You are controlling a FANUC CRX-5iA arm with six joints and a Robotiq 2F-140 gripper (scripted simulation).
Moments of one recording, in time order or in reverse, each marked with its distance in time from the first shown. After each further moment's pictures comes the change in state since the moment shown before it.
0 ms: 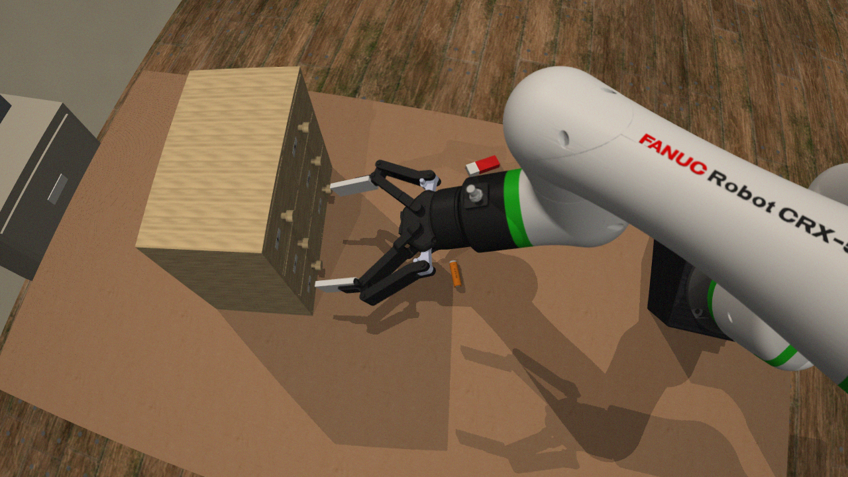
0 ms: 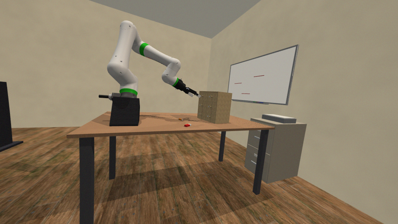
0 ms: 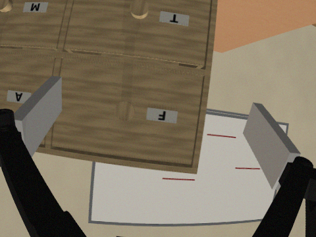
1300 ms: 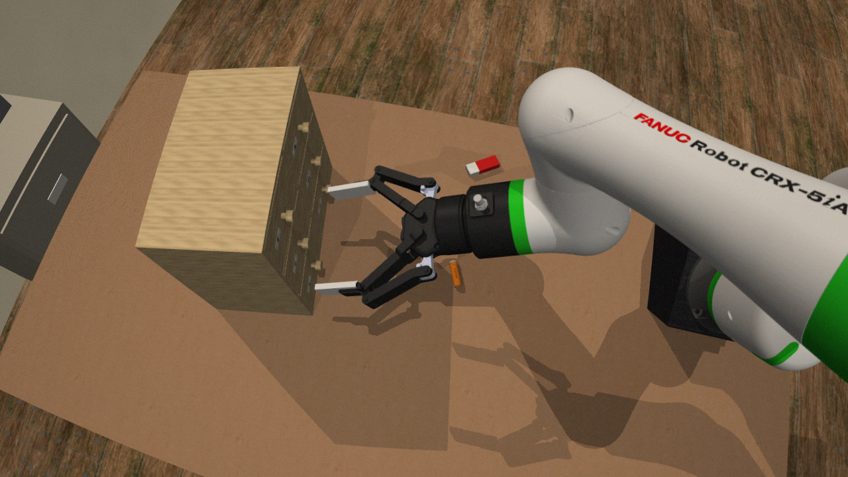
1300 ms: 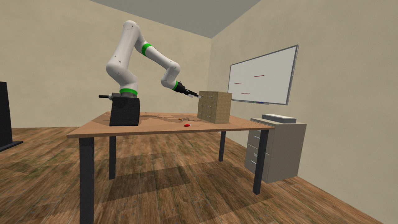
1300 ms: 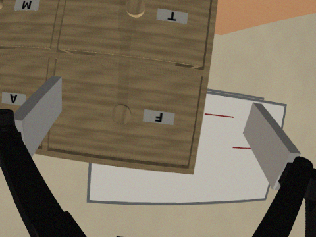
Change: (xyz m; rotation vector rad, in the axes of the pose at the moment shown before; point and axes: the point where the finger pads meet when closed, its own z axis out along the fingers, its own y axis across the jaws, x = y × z) arm 0.006 0.002 0.007 -0.020 -0.093 -0.005
